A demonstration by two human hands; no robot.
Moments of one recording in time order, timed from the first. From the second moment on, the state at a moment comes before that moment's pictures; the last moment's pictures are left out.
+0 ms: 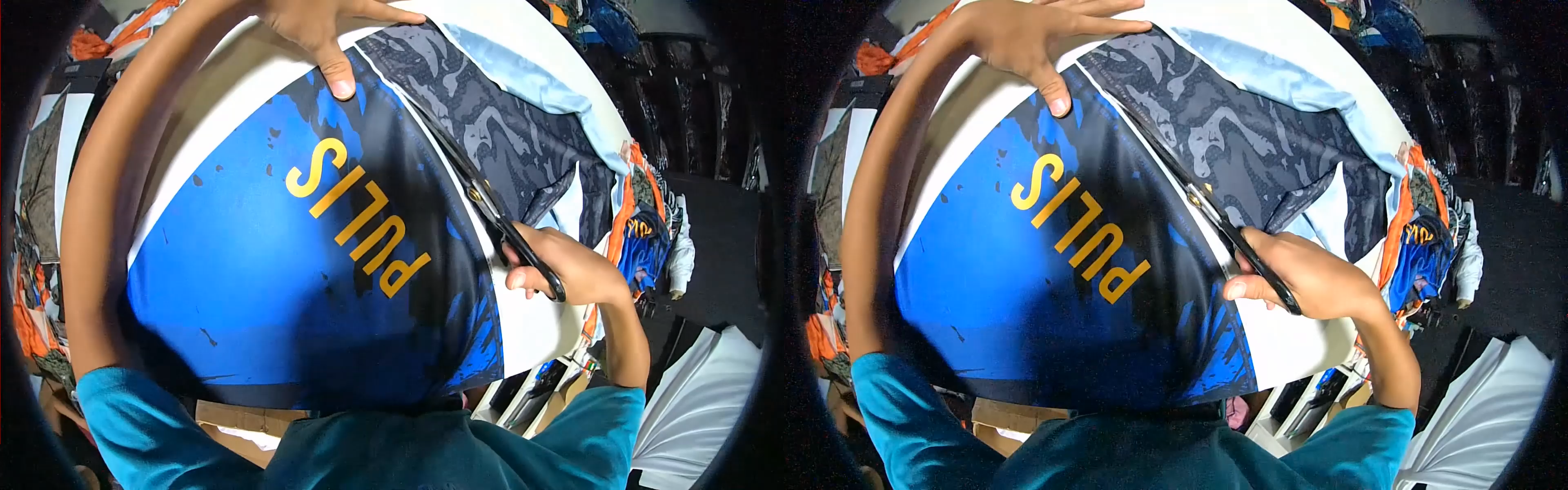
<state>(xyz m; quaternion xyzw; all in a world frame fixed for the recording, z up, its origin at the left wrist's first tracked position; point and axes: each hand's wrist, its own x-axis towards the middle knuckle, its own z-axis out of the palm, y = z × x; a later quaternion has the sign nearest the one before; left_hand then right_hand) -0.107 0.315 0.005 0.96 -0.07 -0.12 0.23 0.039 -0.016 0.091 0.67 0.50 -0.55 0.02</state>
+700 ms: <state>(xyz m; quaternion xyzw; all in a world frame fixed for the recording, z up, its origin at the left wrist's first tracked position) -0.111 0.309 0.023 0.98 -0.04 -0.16 0.14 0.038 -0.014 0.090 0.67 0.48 -0.57 0.03</state>
